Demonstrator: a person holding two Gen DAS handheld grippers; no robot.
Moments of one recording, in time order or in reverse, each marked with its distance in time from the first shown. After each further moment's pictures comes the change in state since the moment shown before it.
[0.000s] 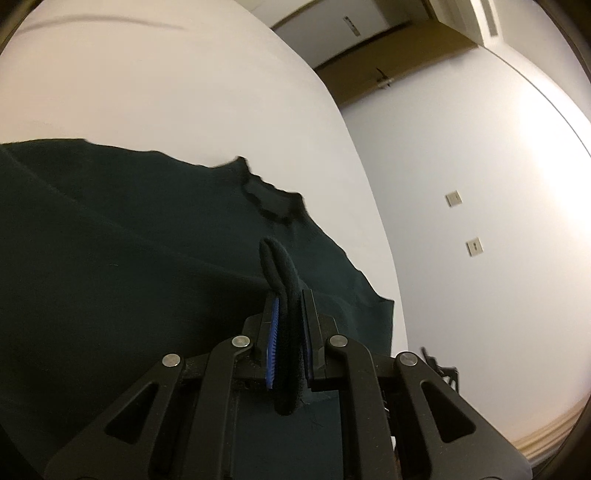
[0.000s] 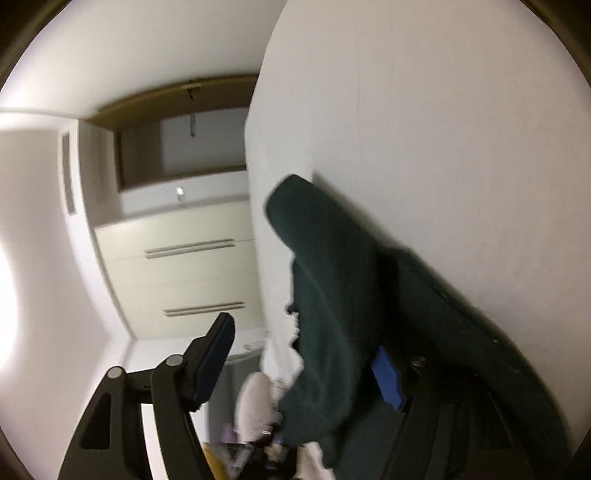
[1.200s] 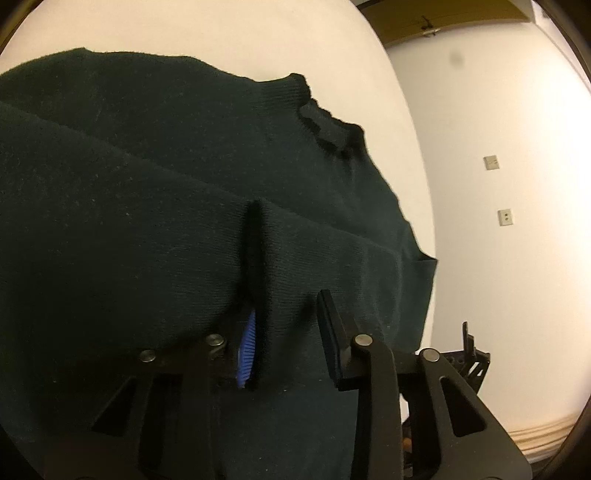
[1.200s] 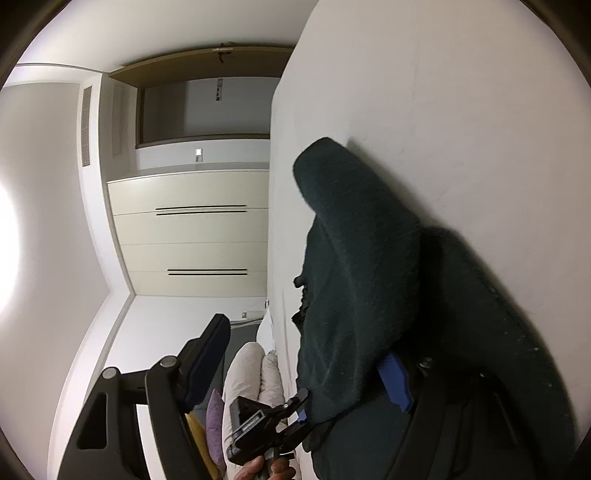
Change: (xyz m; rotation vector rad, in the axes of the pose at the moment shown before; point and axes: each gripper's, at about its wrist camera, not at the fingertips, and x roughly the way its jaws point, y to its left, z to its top) left arm 0.051 0.030 0.001 -0.069 0.296 0.099; right arm 0.017 0.004 -0.006 -0.138 0.127 0.011
